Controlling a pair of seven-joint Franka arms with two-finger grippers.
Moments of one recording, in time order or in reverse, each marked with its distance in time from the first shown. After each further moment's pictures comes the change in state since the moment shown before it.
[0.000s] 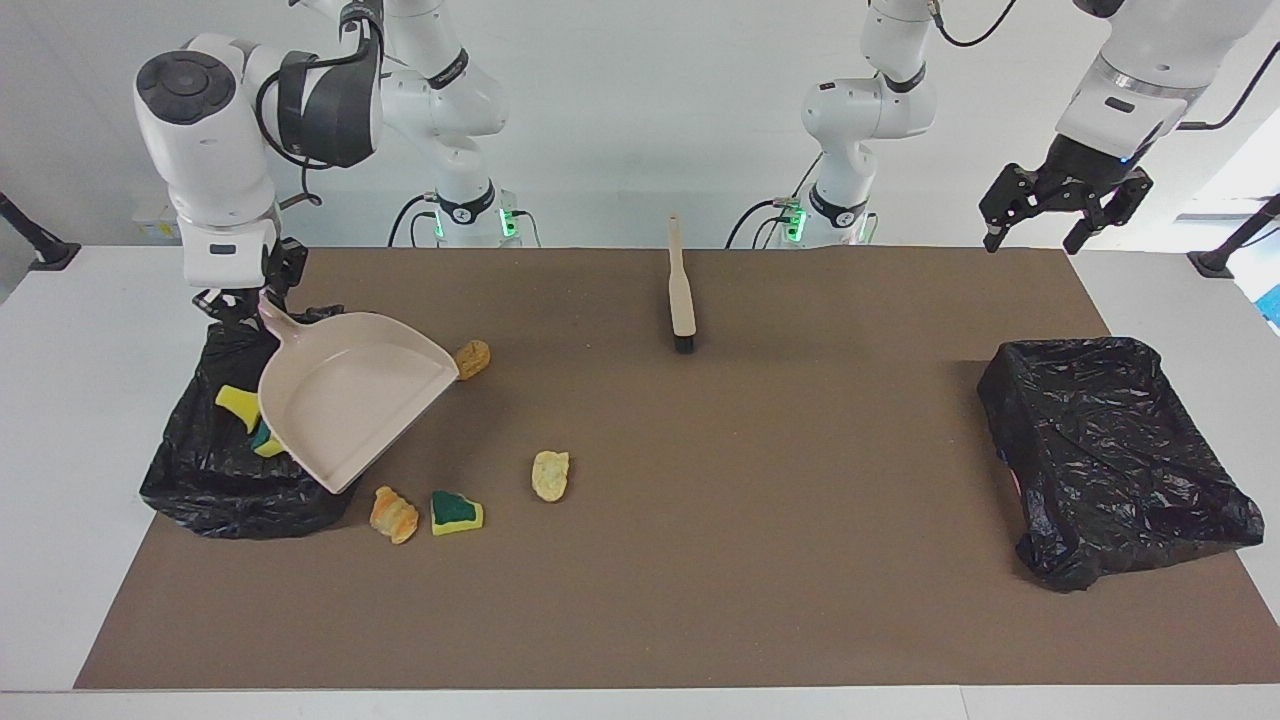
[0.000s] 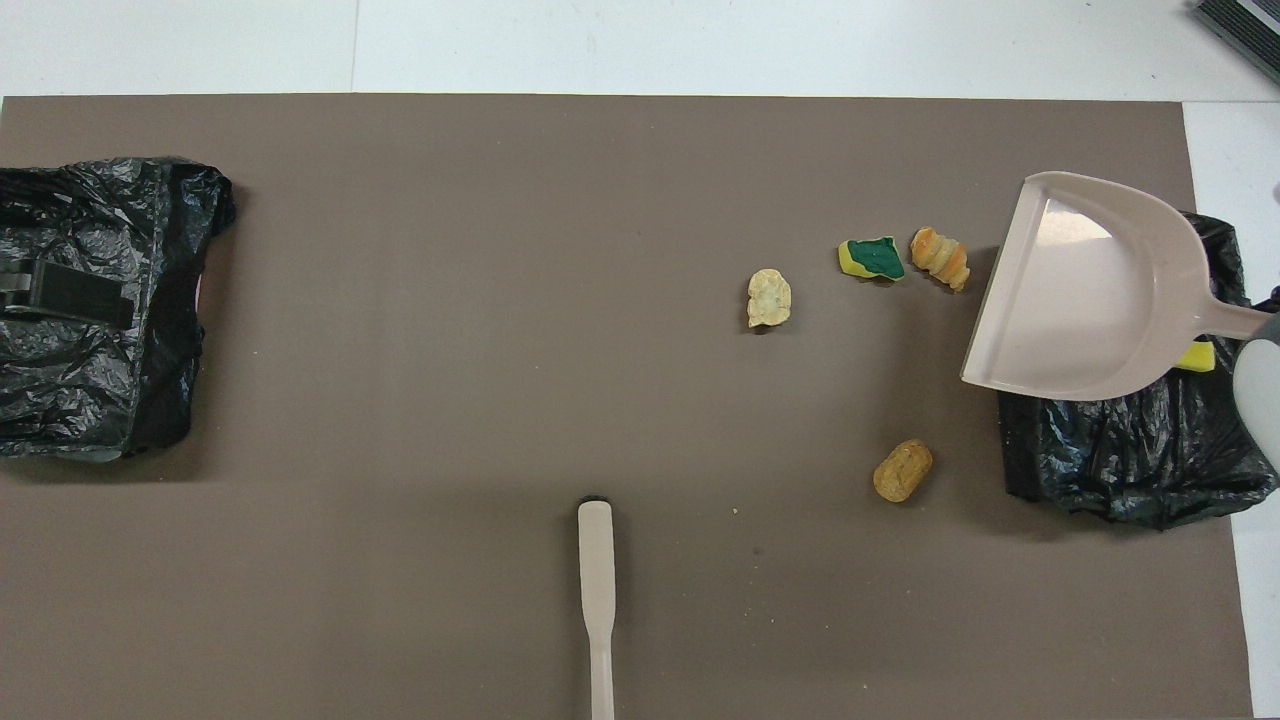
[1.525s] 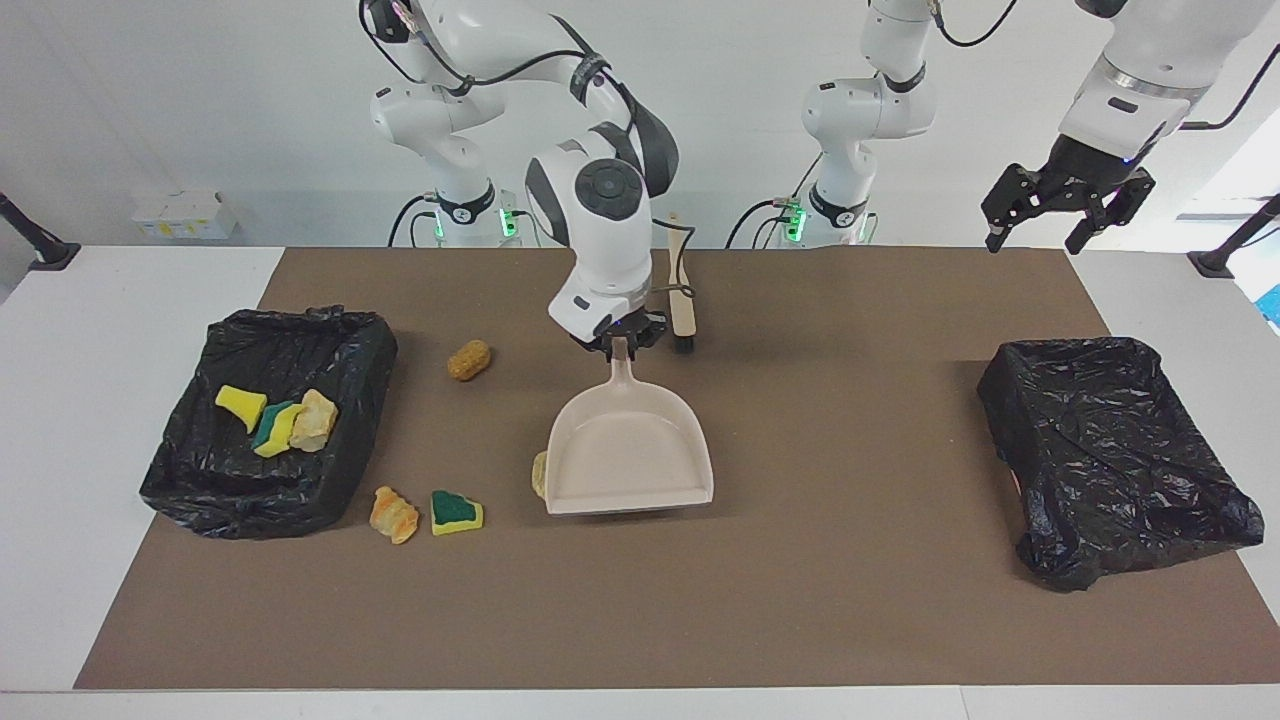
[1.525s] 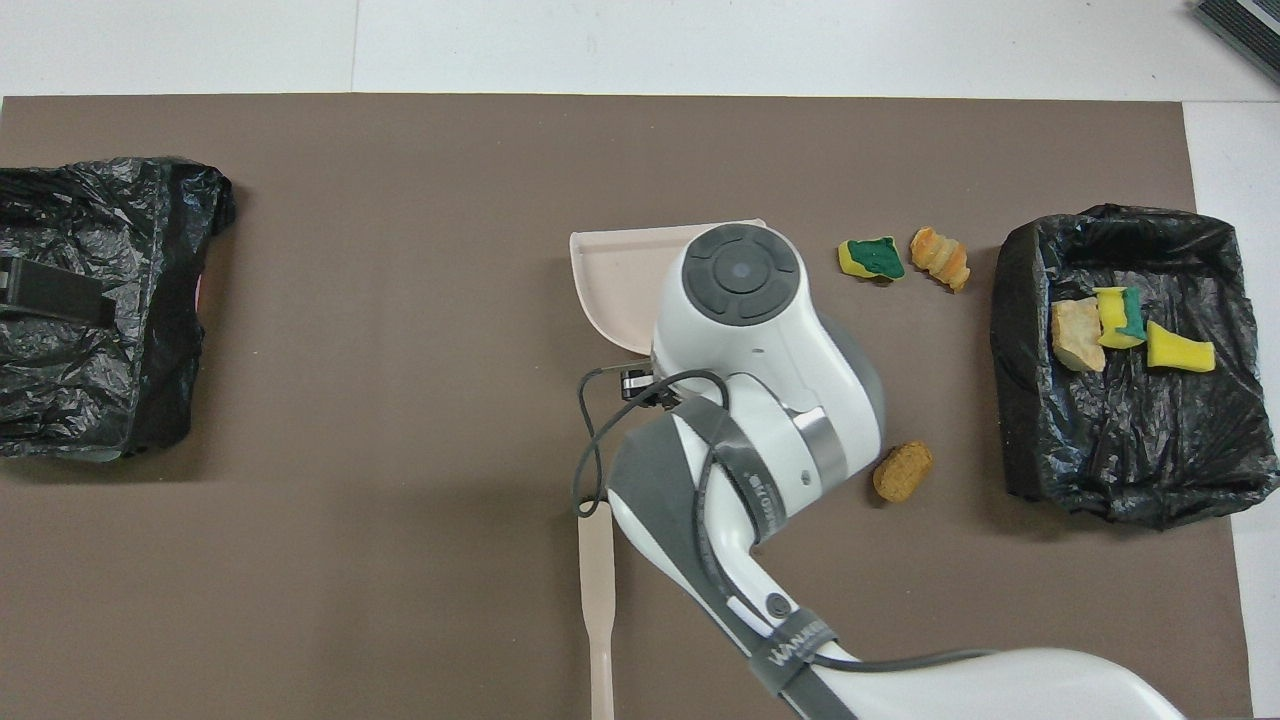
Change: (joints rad) left arm 0.002 0.000 0.000 0.000 0.000 0.000 0.000; right arm 0.629 0.370 0.006 0.120 0.303 0.278 1.373
